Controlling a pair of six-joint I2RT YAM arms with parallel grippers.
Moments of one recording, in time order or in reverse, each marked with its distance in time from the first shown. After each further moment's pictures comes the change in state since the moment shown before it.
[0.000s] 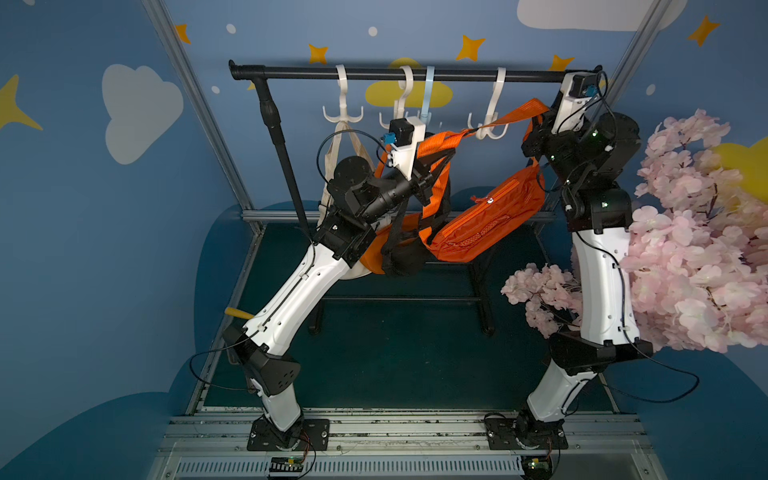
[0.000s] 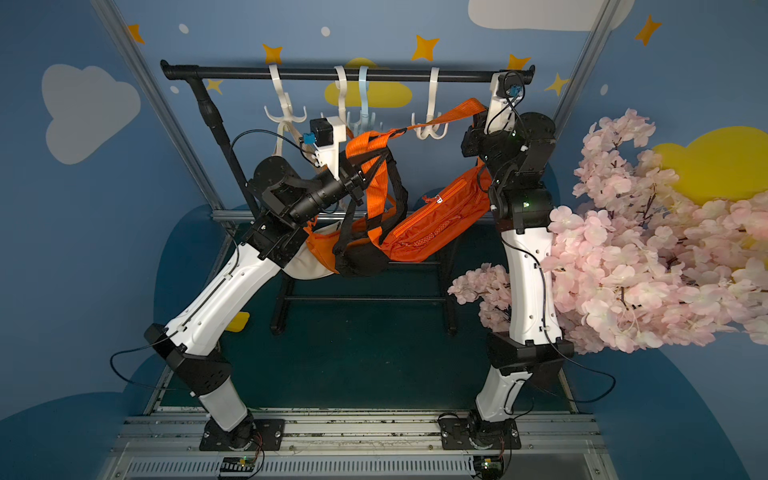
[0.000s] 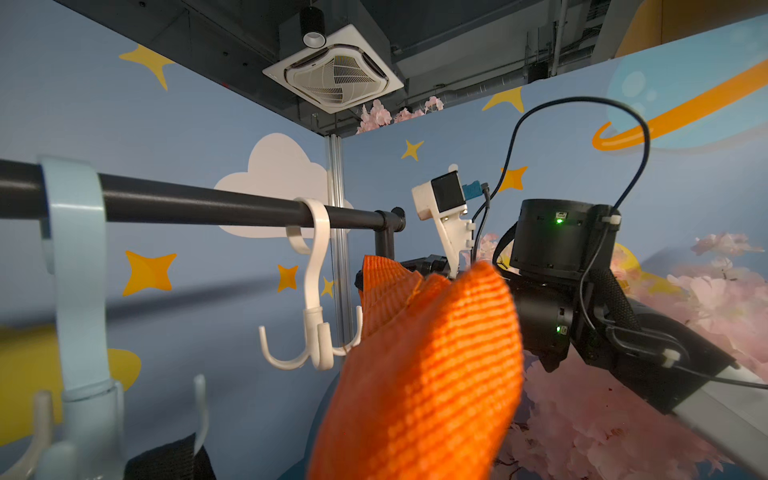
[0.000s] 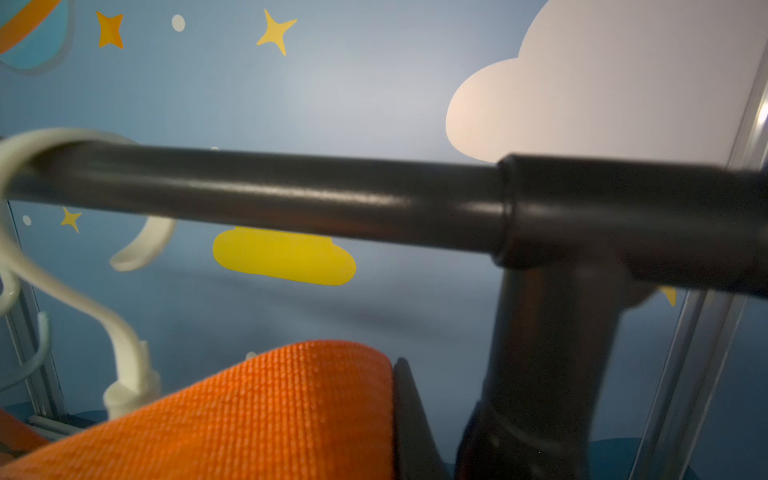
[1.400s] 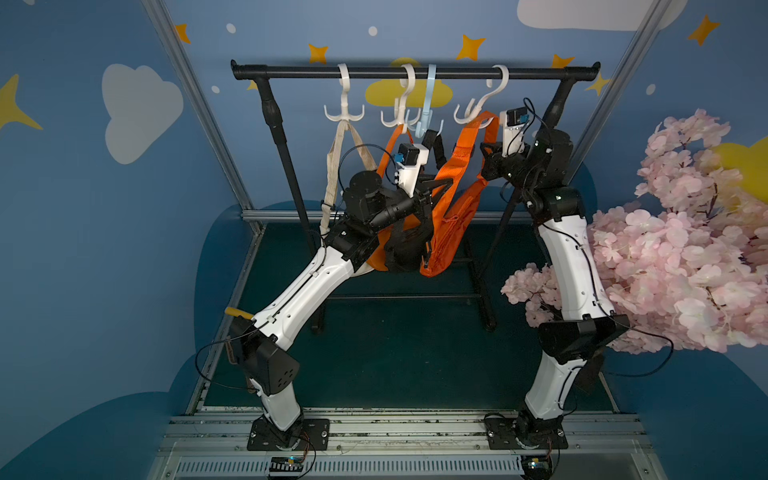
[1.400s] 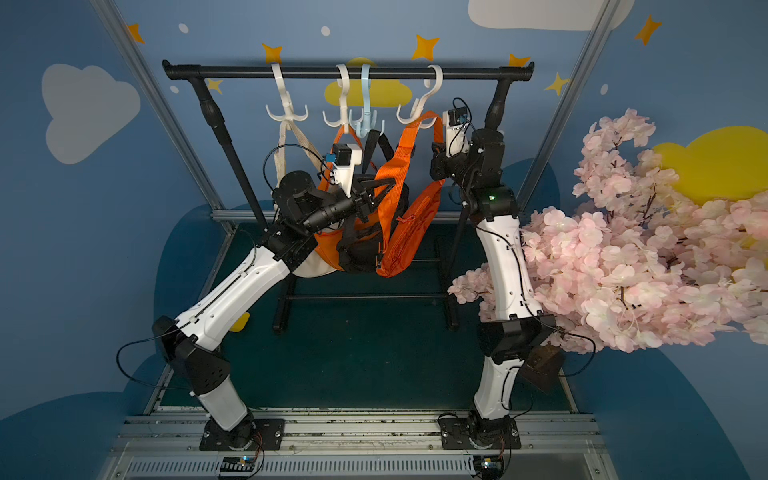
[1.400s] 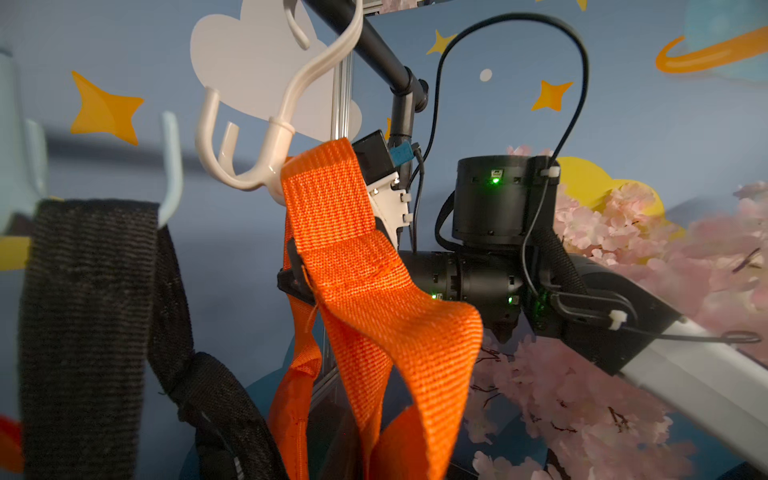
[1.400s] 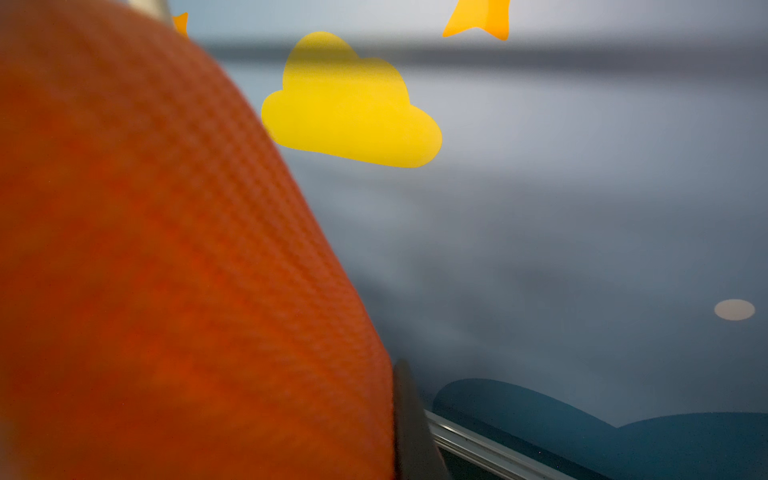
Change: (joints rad) left arm 0.018 -0.032 -0.229 0.018 0.058 -0.069; right arm 0.063 0.085 -0.132 -0.048 -0.144 -0.011
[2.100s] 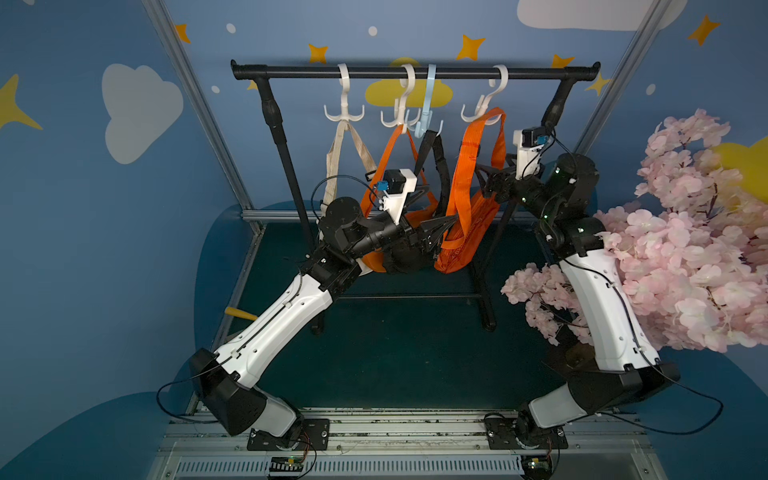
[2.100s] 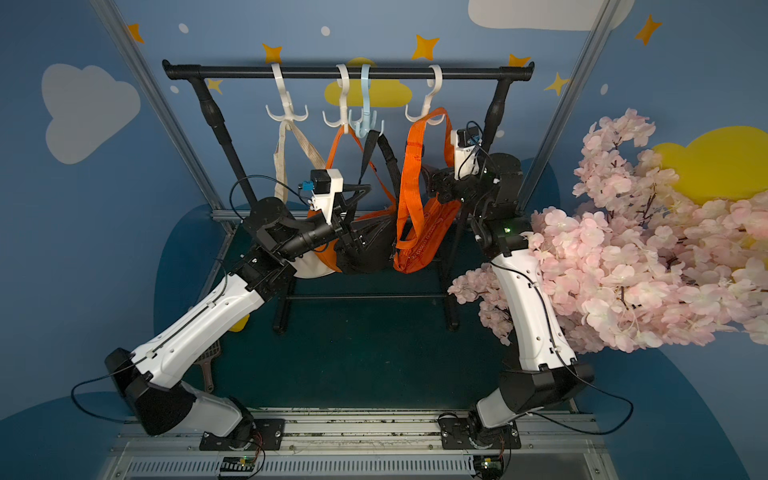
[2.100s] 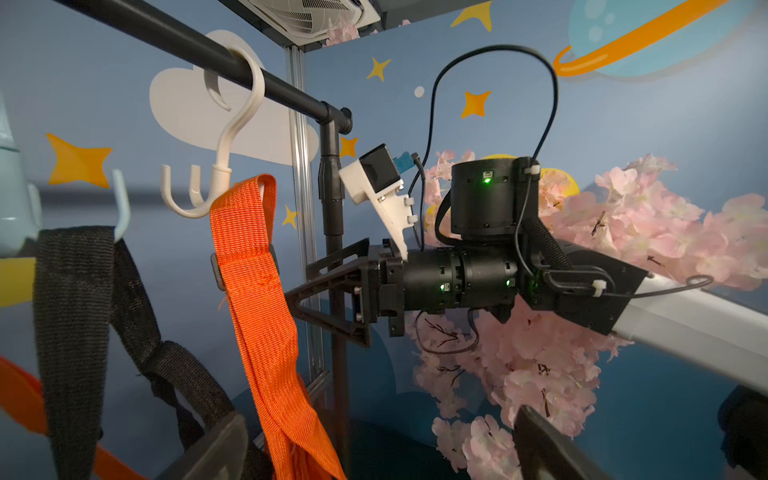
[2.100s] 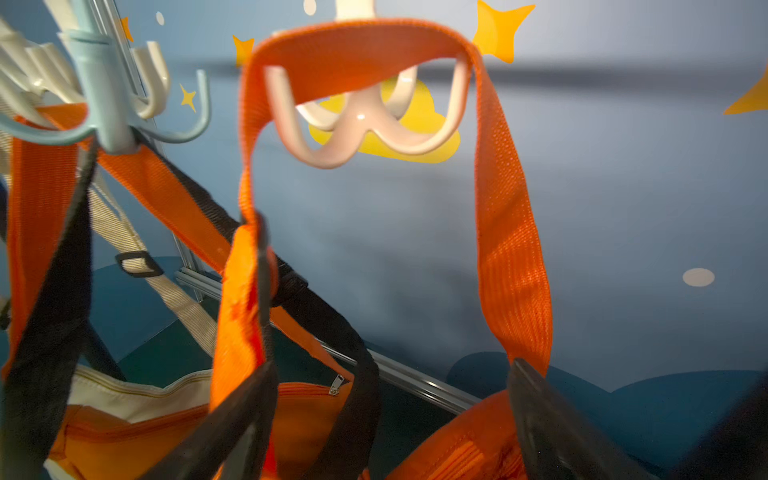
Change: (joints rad) left arm -0.032 -0.299 -0.356 0.091 0.012 0.092; right arm 0.038 -0.407 -0.502 0.132 -0.013 -0.009
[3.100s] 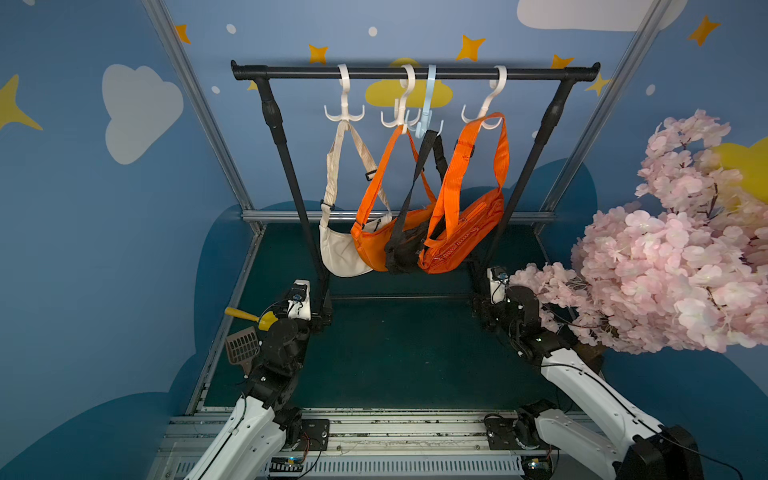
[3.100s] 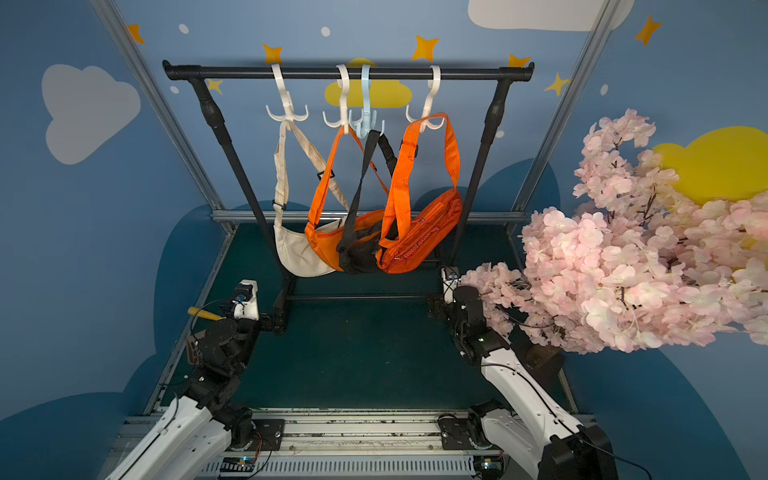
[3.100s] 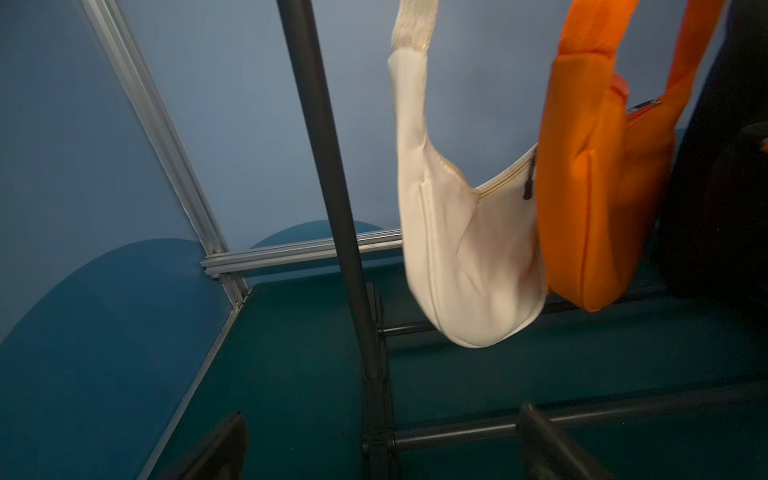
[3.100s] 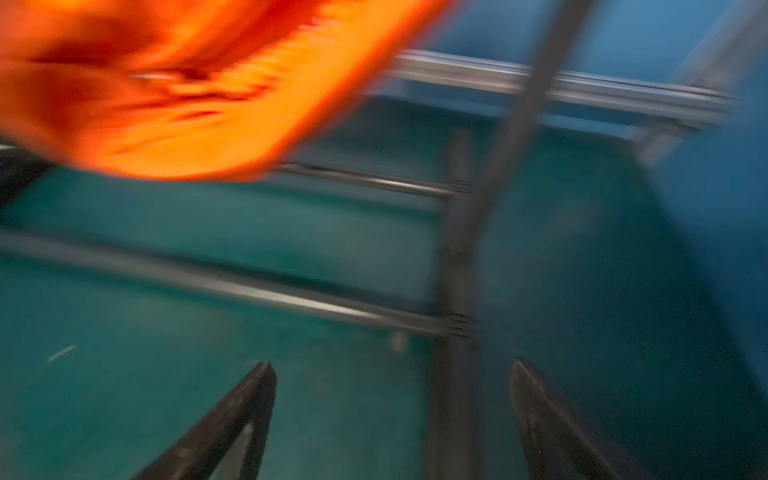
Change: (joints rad) left arm 0.313 -0.826 -1.202 -0.043 -0.797 0.158; right arm 0.079 -0.510 -1.334 0.366 0.425 0.056
